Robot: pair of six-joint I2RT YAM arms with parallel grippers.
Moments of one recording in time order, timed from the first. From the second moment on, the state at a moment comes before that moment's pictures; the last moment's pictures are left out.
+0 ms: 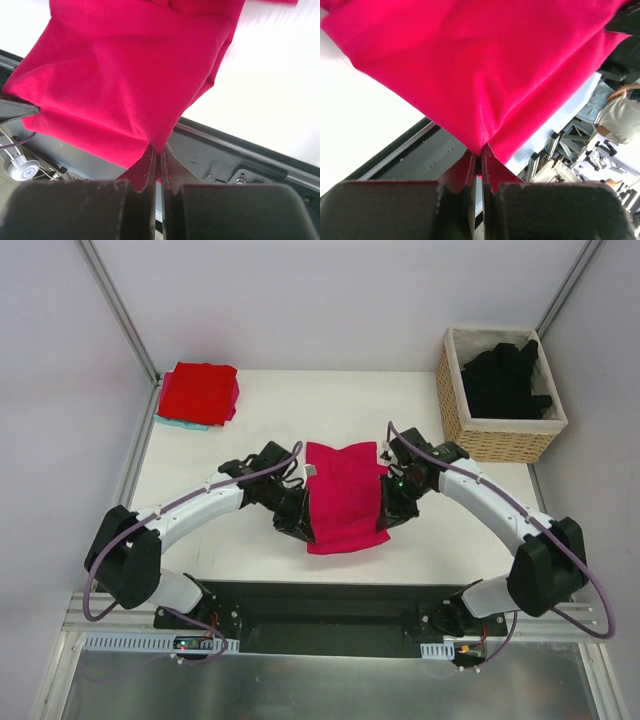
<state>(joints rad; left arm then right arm) -0.66 1.41 0.94 -0.68 0.67 -0.63 0.55 1.40 1.11 -1.05 -0.36 0.50</state>
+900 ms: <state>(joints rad) -0.49 1.80 1.36 -0.74 0.75 -0.54 0.32 1.94 1.61 -1.12 -0.52 0.26</state>
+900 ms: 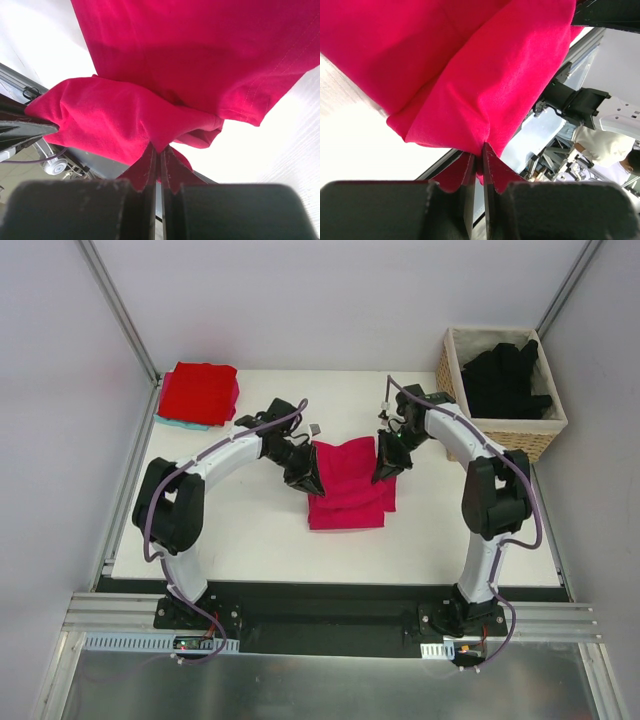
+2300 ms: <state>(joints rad) -0.41 1.98 1.52 -0.63 0.67 -0.63 0.24 2.12 1.88 -1.05 -0.54 0.24</state>
